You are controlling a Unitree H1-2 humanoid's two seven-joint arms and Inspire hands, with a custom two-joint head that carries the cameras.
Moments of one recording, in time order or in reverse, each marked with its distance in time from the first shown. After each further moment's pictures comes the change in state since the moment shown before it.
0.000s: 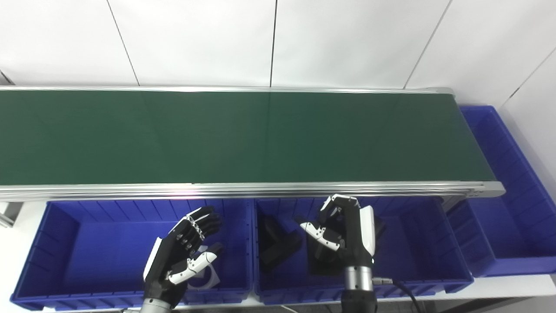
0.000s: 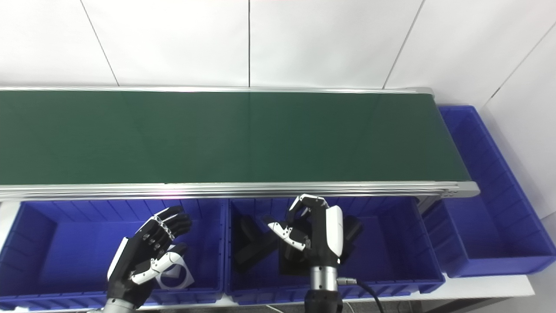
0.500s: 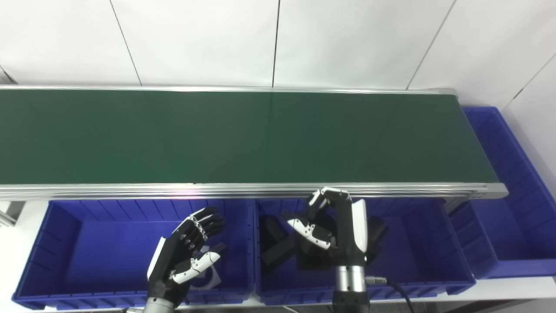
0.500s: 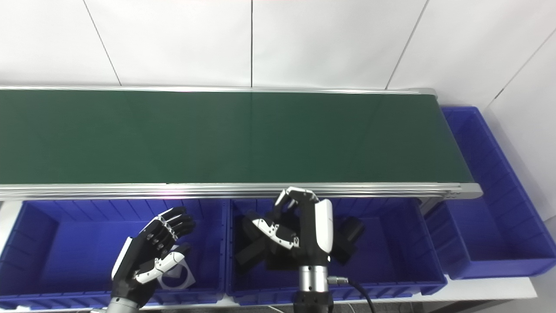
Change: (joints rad) left arm -0.009 0.000 0.001 0.020 0.006 -0.011 -0.001; right arm 0.070 0.033 0.052 -0.130 -0.031 0.011 0.021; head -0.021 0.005
